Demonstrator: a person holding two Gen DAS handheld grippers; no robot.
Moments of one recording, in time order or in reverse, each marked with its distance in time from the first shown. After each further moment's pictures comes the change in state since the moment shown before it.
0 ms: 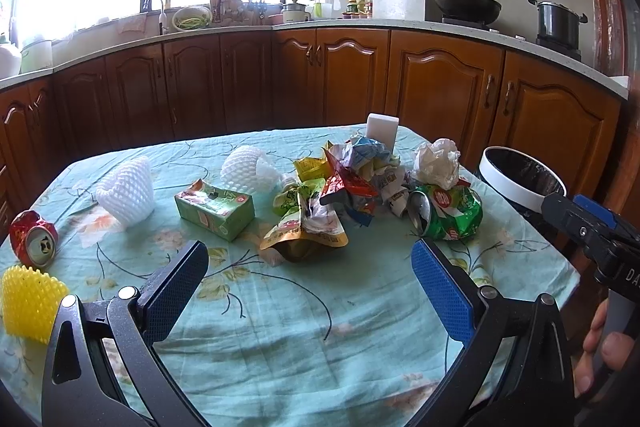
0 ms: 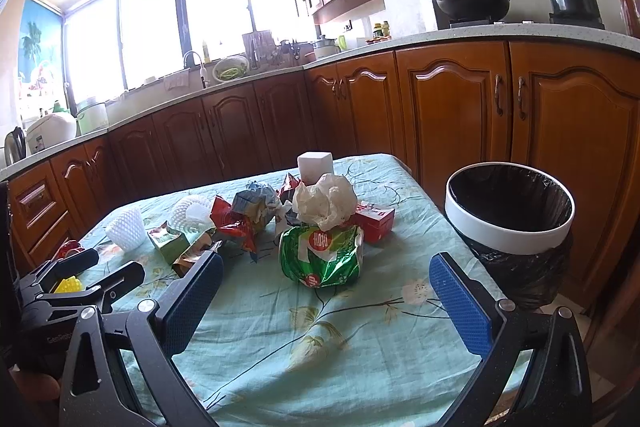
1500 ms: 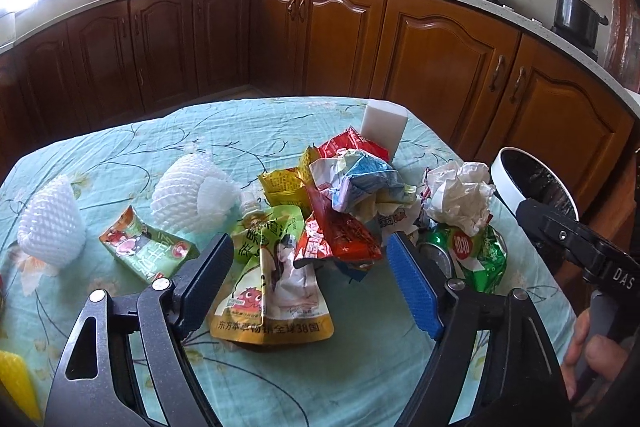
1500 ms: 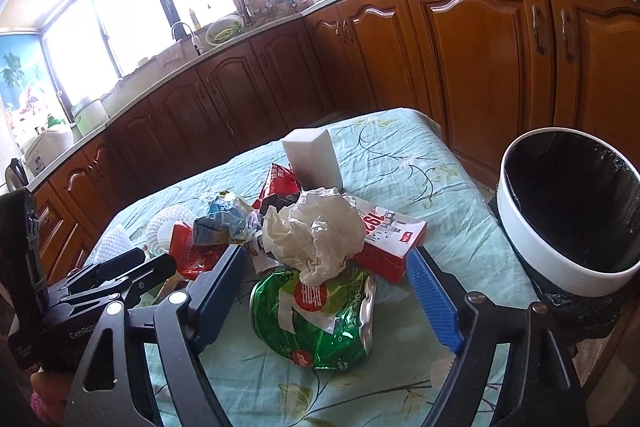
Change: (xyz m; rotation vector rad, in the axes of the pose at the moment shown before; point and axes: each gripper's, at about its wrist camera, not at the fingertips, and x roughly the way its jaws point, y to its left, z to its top) left arm 0.109 -0.005 0.061 -0.025 0.199 -0.089; right arm 0.125 -0.028 0.045 0.117 0.238 0.102
